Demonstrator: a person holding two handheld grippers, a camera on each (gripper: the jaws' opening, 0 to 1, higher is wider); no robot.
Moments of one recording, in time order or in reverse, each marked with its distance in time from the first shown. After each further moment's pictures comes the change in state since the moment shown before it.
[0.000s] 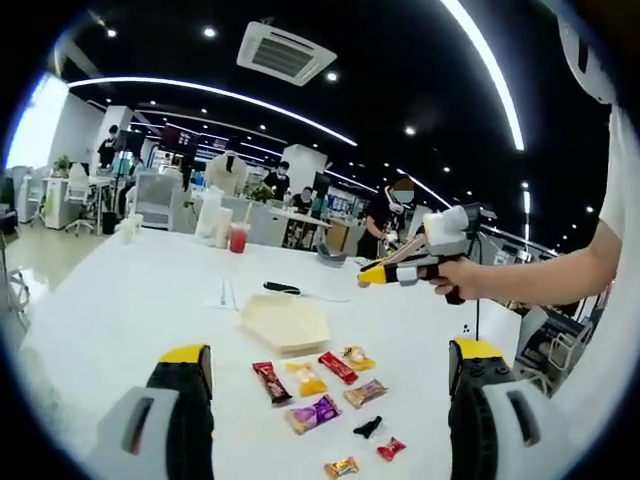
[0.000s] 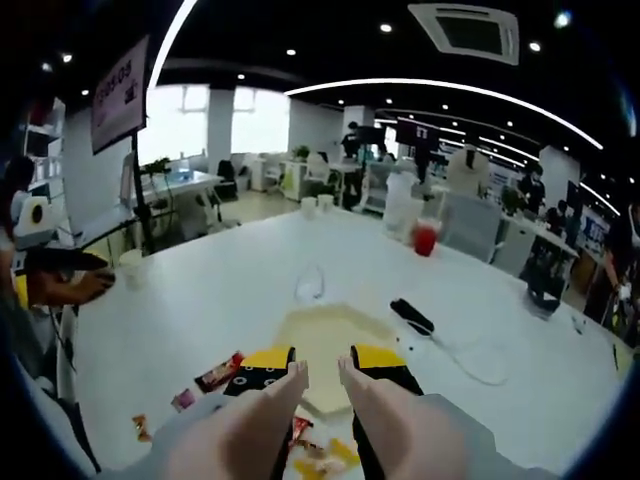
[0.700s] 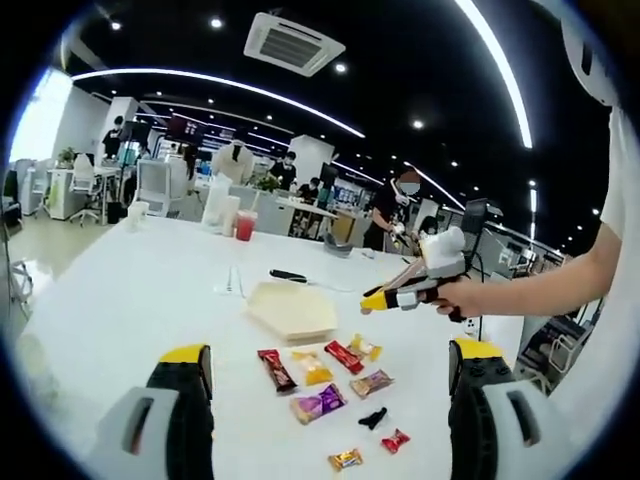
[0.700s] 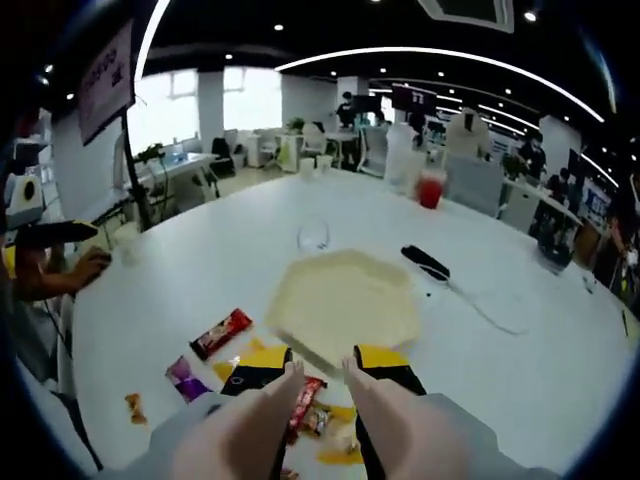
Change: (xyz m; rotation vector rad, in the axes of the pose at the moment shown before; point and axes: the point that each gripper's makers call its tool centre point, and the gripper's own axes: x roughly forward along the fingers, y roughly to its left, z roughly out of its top) left arm 0.003 0.009 -0.015 -0.031 0.040 0.025; right arm 0.021 0.013 -0.083 0.081 0.137 -0.005
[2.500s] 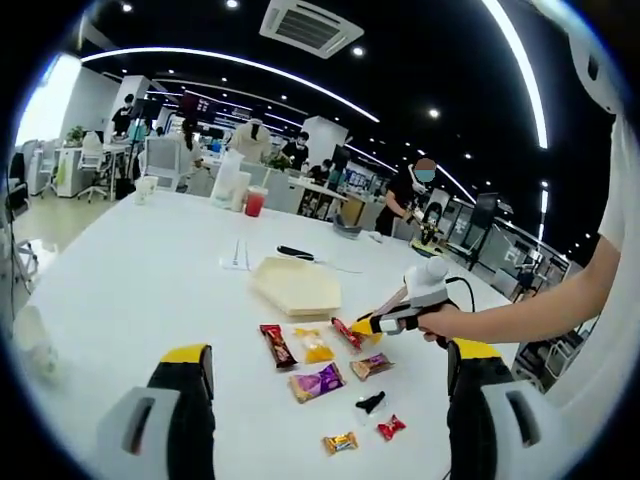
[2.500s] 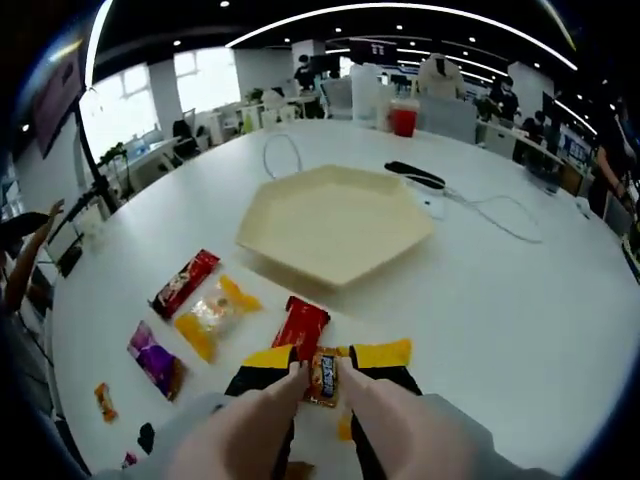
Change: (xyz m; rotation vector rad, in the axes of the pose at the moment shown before) left arm -0.001 0.004 -0.019 -0.055 0.078 0.033; right arm 0.038 0.001 -0.084 0.156 0.151 -0.069
